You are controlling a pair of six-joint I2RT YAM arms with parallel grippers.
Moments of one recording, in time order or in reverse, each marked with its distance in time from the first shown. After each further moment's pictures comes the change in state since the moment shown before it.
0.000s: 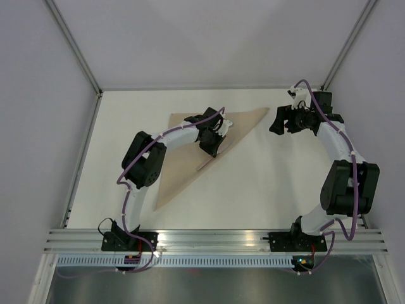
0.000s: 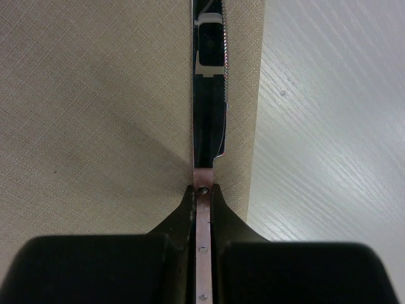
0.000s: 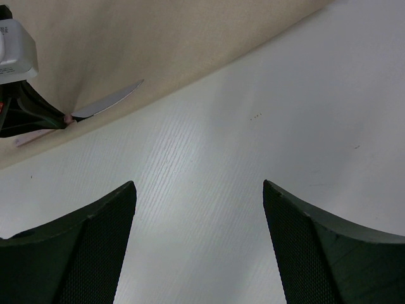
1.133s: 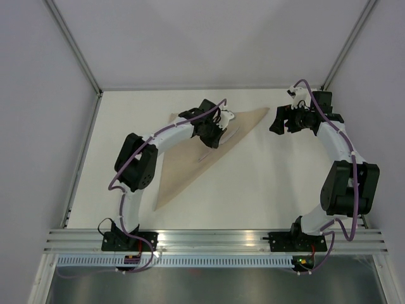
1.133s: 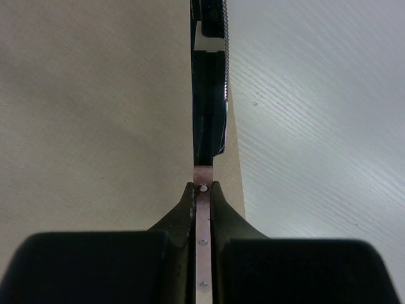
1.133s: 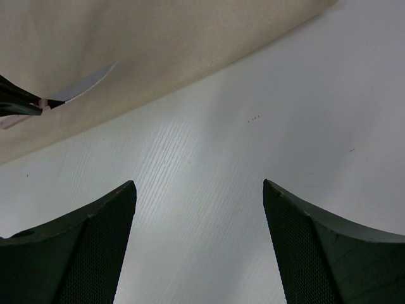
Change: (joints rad) left arm 0.021 -0.093 0.018 0.030 0.055 0.139; right arm 0.004 -0.003 0.004 -0.003 0.003 -0.019
